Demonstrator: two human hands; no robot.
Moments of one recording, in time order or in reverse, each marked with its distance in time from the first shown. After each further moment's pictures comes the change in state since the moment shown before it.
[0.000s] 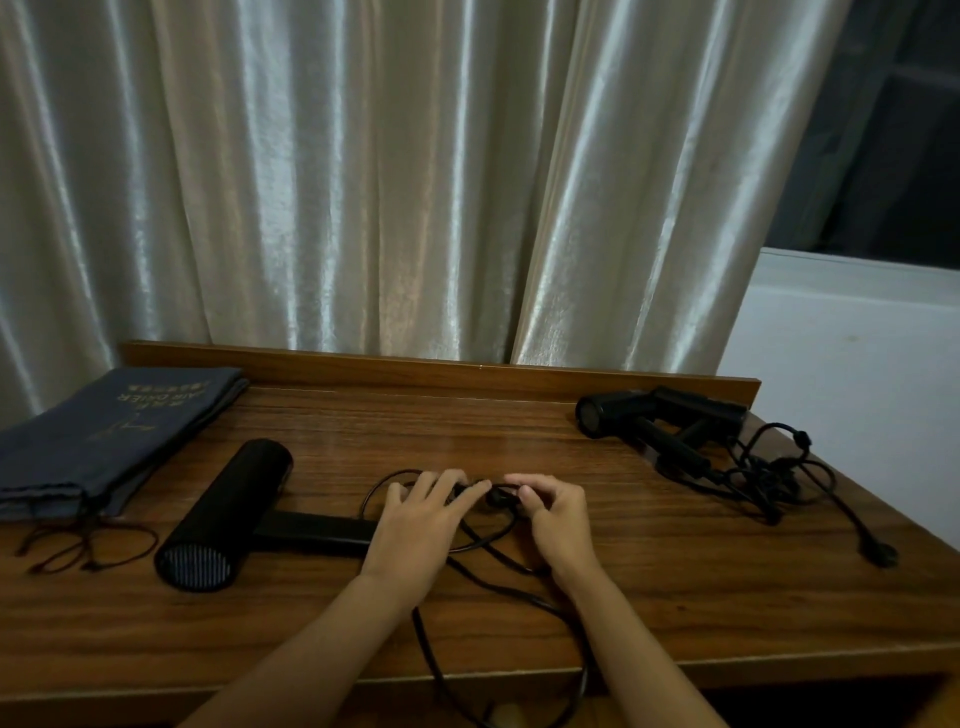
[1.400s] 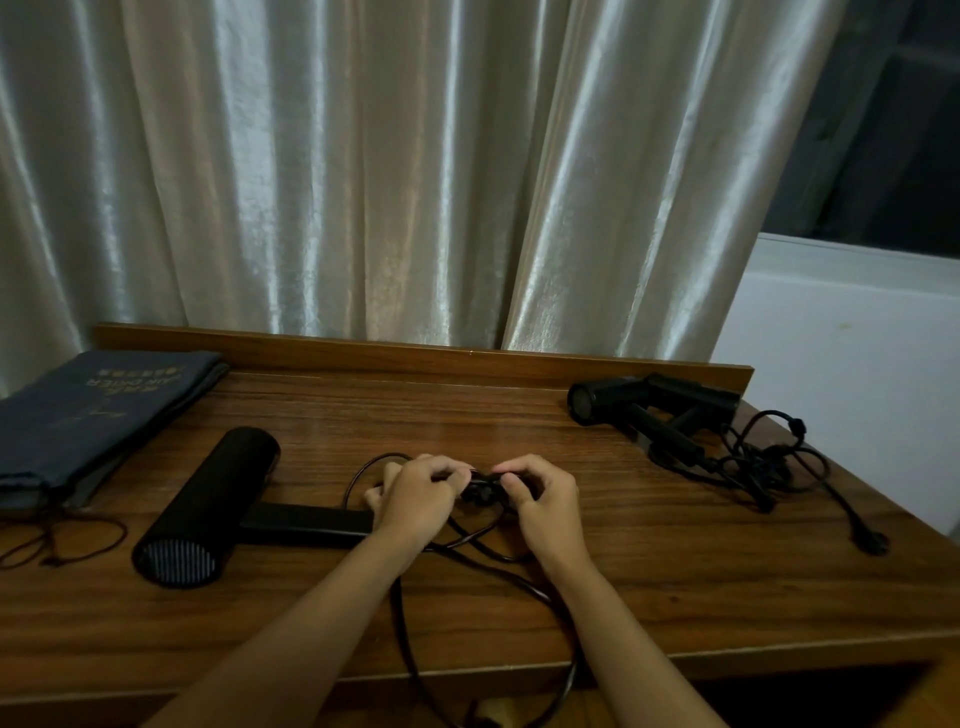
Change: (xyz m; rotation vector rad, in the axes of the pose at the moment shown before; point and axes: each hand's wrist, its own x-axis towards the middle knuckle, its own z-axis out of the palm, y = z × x) left_hand 0.035 0.012 -0.009 -0.869 -0.123 -0.676; right_hand -0.004 -0.007 -0.004 -0.022 0.005 -0.193
